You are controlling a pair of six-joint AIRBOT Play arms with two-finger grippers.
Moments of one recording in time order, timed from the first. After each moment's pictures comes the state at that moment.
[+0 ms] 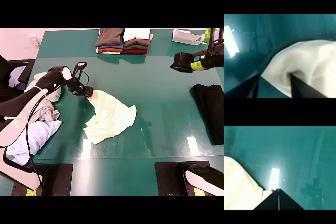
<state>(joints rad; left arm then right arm) -0.30 -1.69 1.40 1.31 -0.96 -1.51 0.09 -1.11 1.44 -1.30 1.25 1.67</state>
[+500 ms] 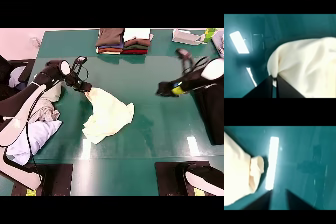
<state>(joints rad) -0.30 -1.69 1.51 1.40 -1.05 -1.47 0.17 -1.13 1.14 -1.29 1.23 1.68</state>
